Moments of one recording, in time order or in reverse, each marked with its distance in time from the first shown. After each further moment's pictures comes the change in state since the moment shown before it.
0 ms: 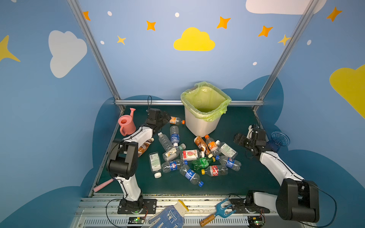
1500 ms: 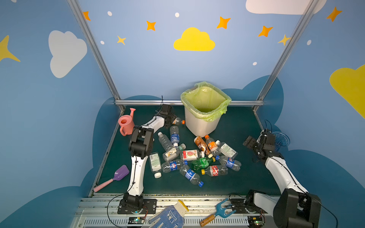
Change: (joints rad) left arm -0.041 0.502 0.590 -0.343 -0.069 -0.175; right arm -0.142 -0.107 -0.043 -0.094 0.117 -0.009
